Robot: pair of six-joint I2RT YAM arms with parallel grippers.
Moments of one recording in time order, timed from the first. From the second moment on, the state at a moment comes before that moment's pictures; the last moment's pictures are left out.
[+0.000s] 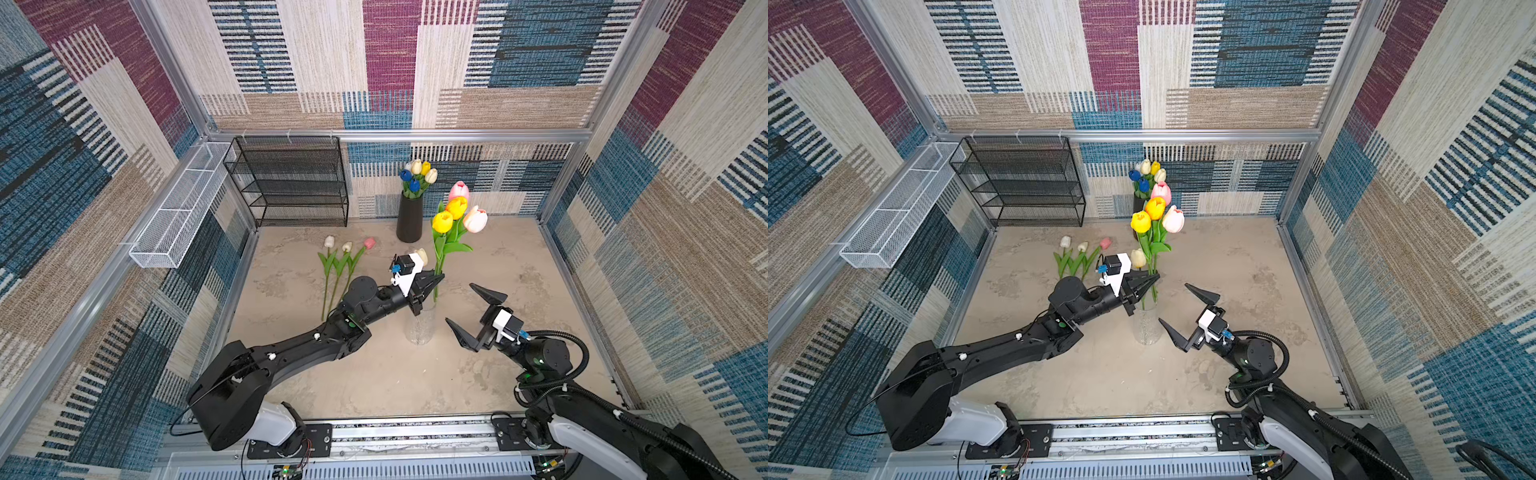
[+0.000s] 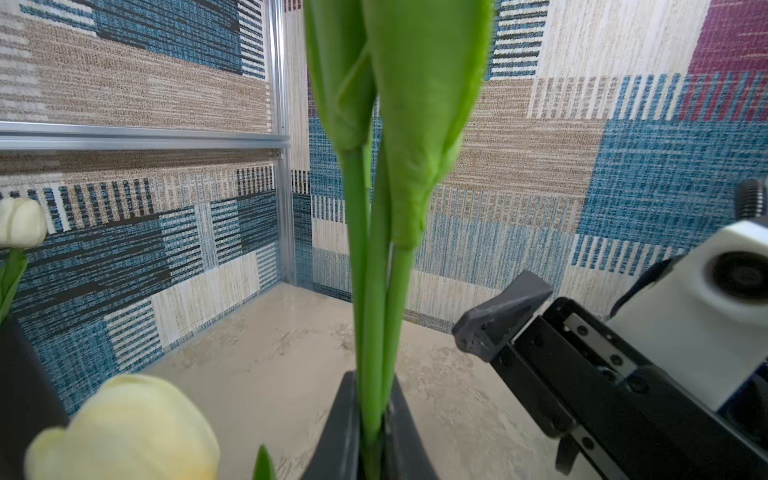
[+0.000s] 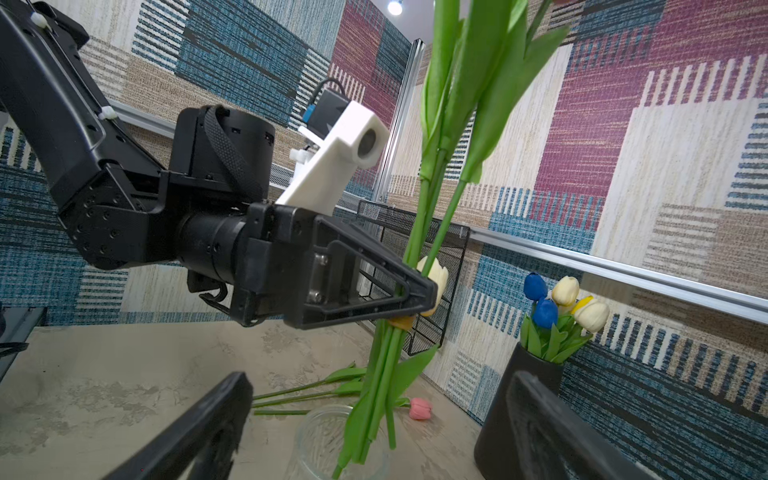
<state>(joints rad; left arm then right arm) -0.81 1.43 0.81 0.80 0.32 -0.08 0.52 0.83 0.13 1.15 -0.42 -0.12</state>
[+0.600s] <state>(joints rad) -0.81 1.47 0.75 0.79 0.23 -0.03 0.52 0.85 0.13 1.15 -0.42 -0.12</state>
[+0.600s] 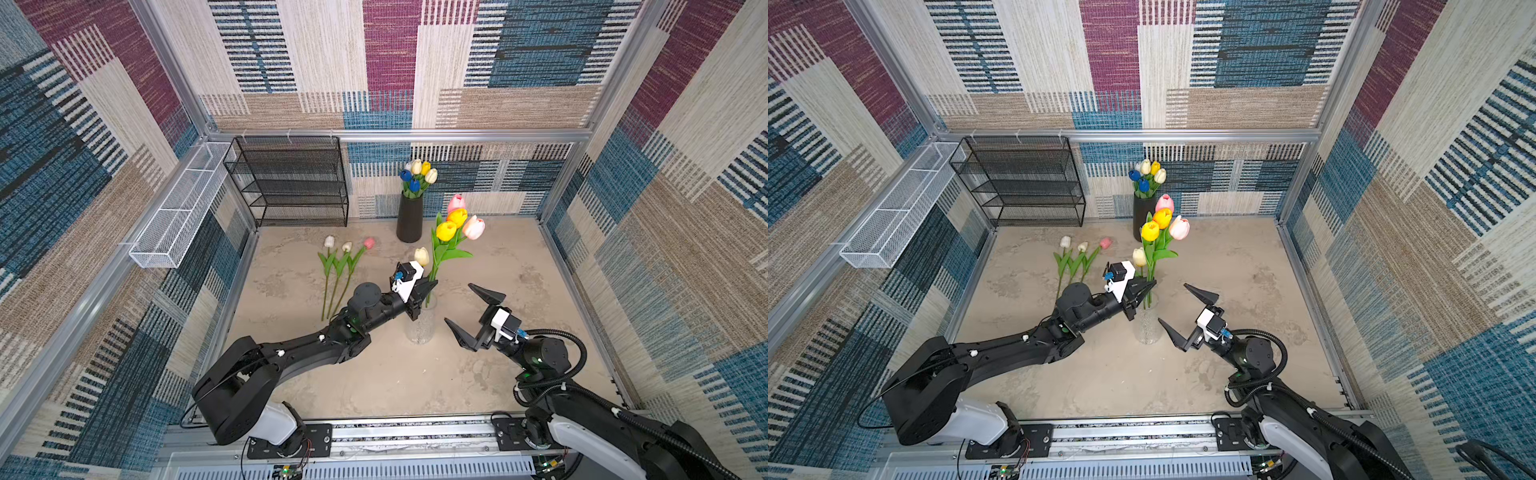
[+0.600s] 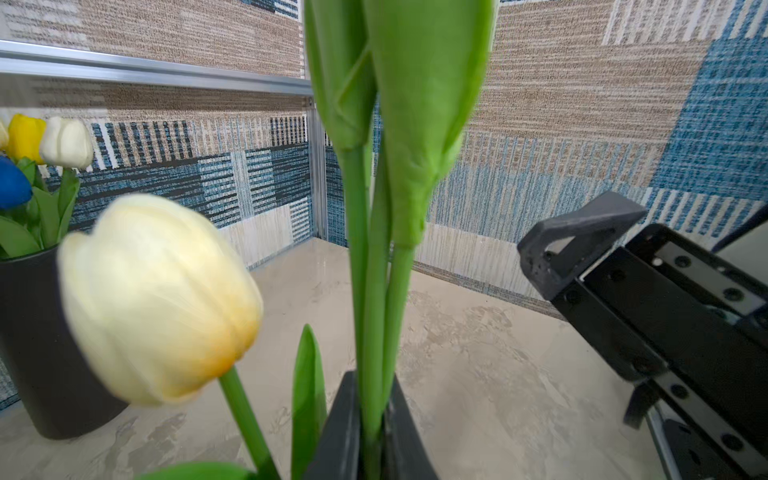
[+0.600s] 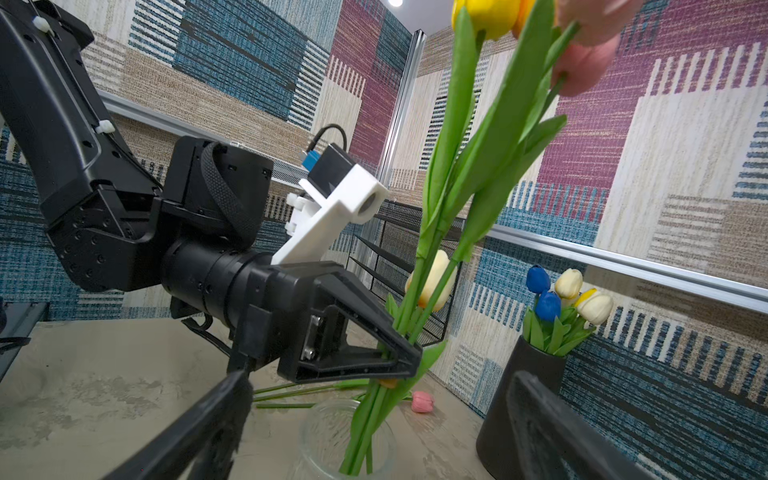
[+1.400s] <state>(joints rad) -0.81 1.46 0.72 0.71 0.25 -0.07 0.52 0.87 0.13 1.15 -0.42 -0.12</state>
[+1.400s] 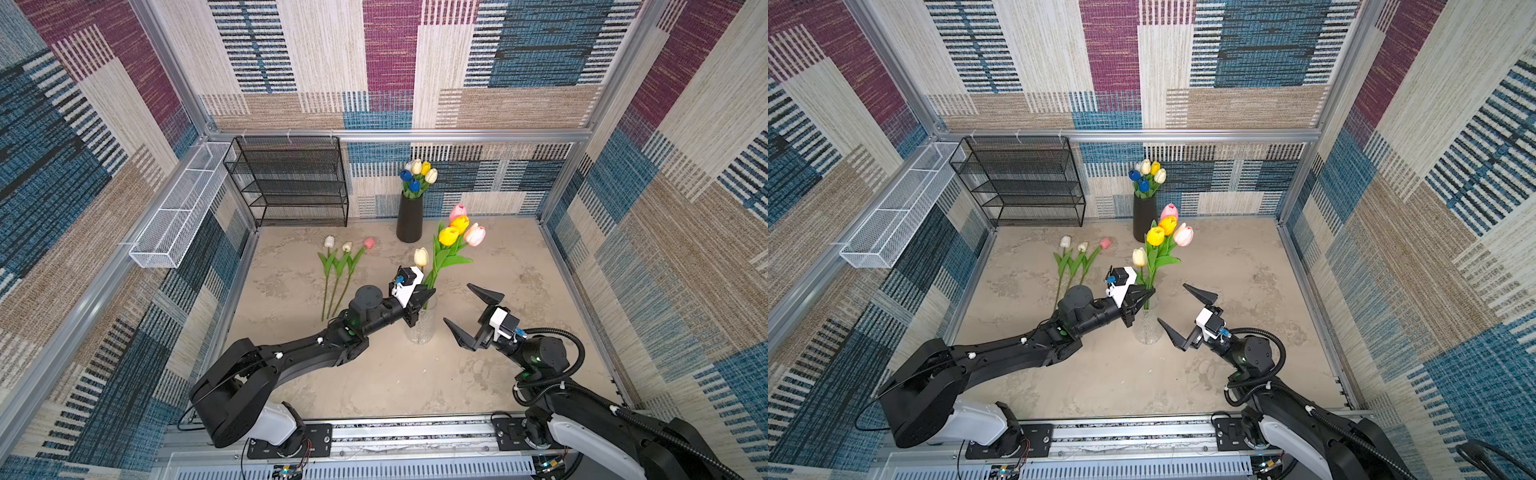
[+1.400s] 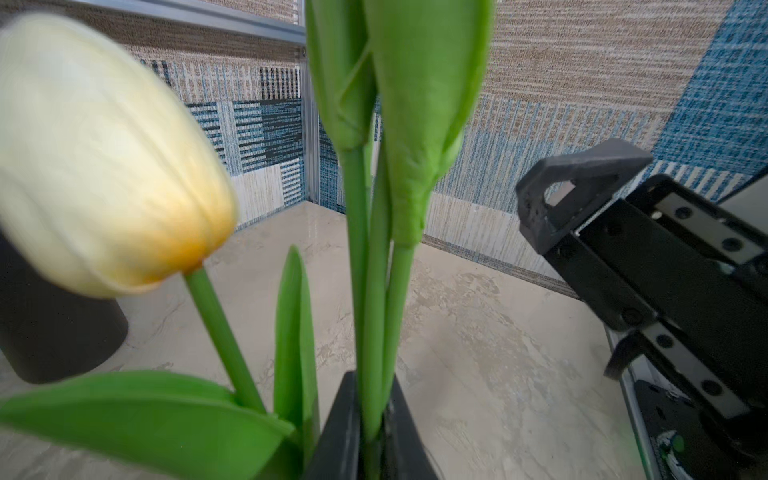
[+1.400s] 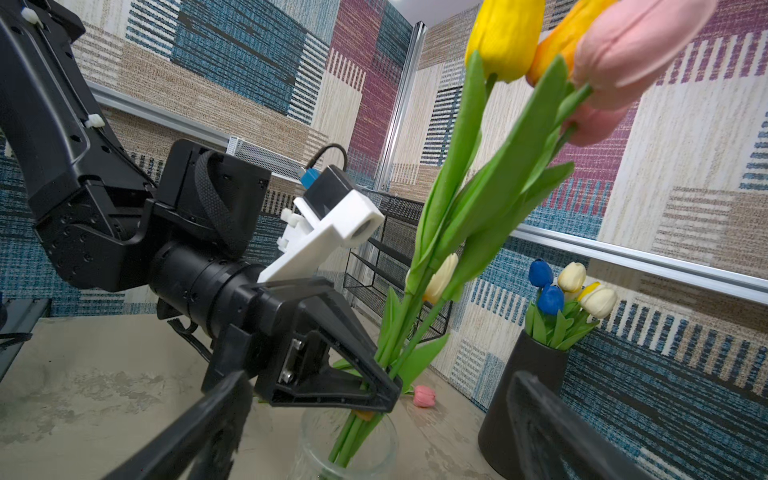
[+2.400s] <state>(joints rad) -0.81 1.18 0.70 0.39 0.24 -0.04 0.52 0.90 0.13 1.15 -0.42 -0.12</state>
